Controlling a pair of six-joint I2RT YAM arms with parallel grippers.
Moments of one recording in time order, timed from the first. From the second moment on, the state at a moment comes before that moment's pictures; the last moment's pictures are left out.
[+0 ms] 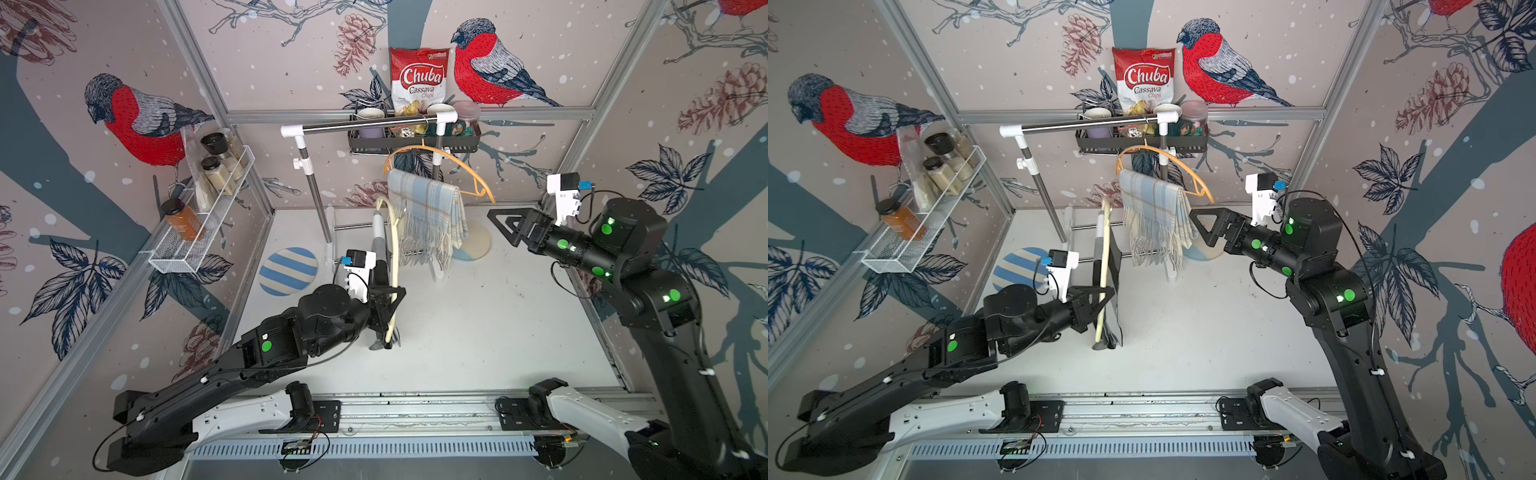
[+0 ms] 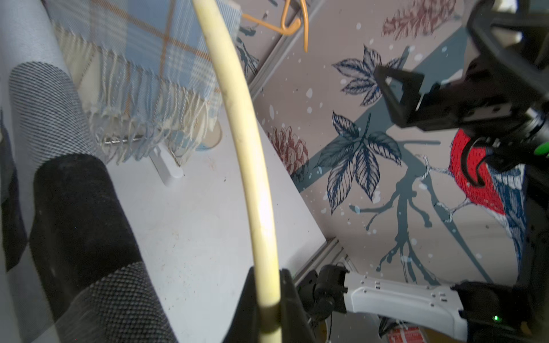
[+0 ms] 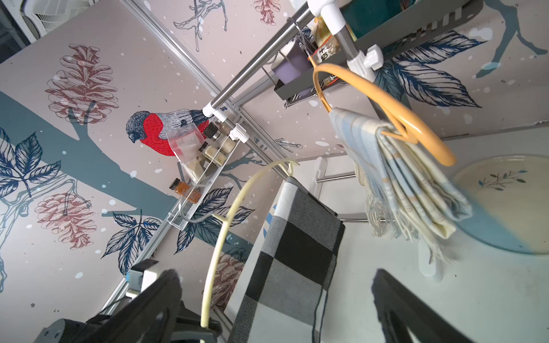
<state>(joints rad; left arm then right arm) -1.05 0.86 1.15 -0.53 -0.21 -0.76 0.38 1.04 1.56 -0.71 -0.46 0.61</state>
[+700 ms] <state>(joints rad) -0.35 1.26 1.49 -0.40 0.36 -0.96 0.38 0.93 1.31 -0.61 -0.49 0.66</state>
